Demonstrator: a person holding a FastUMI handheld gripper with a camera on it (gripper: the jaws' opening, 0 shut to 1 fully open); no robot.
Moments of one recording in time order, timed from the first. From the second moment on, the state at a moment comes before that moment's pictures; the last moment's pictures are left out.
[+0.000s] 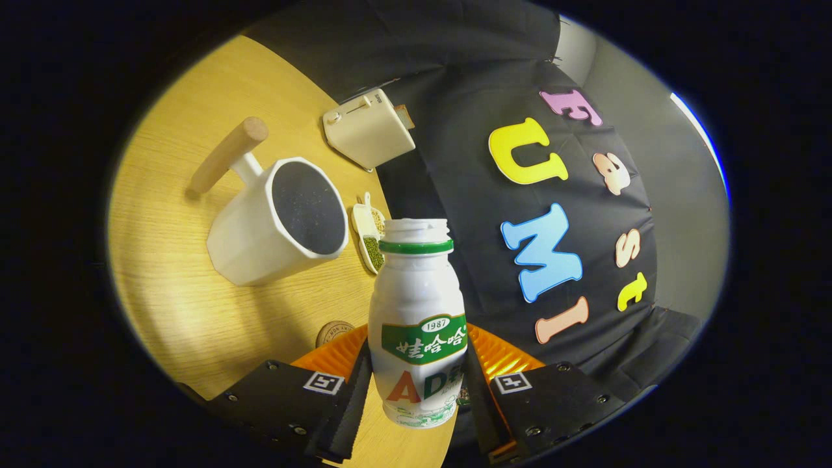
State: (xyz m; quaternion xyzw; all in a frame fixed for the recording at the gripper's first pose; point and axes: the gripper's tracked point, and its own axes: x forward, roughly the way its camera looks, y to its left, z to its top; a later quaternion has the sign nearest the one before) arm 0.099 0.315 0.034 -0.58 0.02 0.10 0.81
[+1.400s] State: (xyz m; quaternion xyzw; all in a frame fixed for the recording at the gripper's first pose) arm 0.095 0.323 0.052 -0.68 0.01 0.09 0.73
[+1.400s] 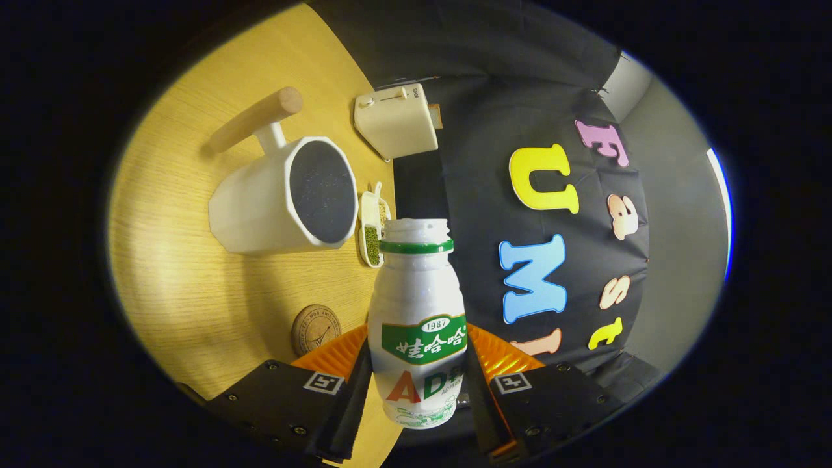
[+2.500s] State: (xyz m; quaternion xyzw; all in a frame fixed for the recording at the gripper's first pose) arm 0.093 0.330 0.062 -0.75 -0.01 0.07 0.66
